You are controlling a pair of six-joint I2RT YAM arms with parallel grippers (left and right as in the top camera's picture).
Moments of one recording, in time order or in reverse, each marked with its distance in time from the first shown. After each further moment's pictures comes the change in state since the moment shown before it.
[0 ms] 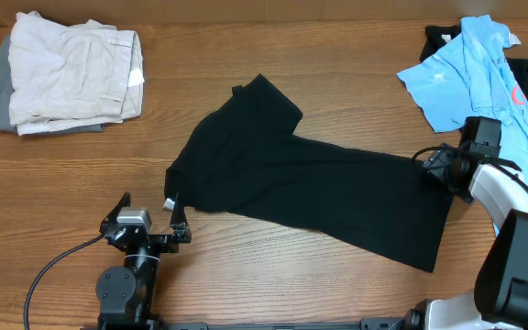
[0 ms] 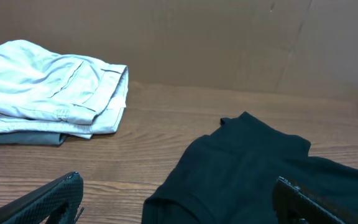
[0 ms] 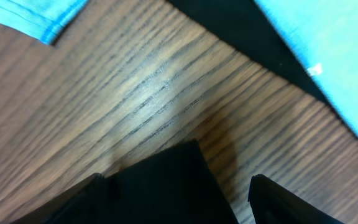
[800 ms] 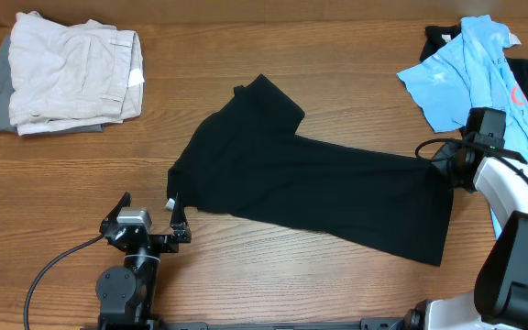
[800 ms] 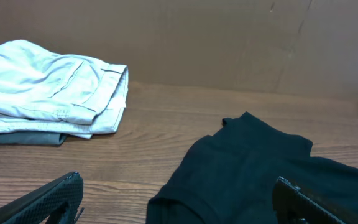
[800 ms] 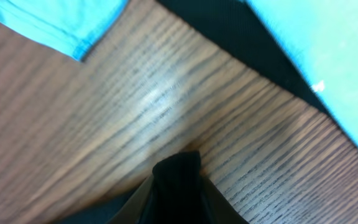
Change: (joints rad) left arm 0.000 0.000 0.000 0.000 0.000 0.000; right arm 0.001 -0.013 0.077 -0.077 -0.022 0.009
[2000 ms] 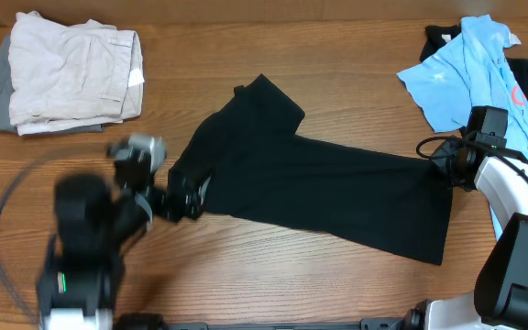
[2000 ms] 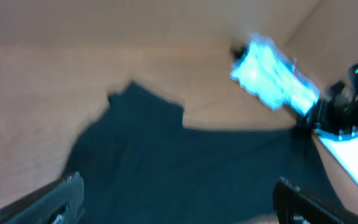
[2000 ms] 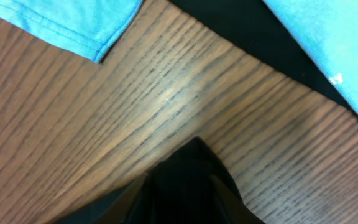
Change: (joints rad) left arm -0.004 0.850 0.905 -0.537 0.491 0.031; right arm -0.001 -0.004 0.004 -0.002 -0.050 0.045
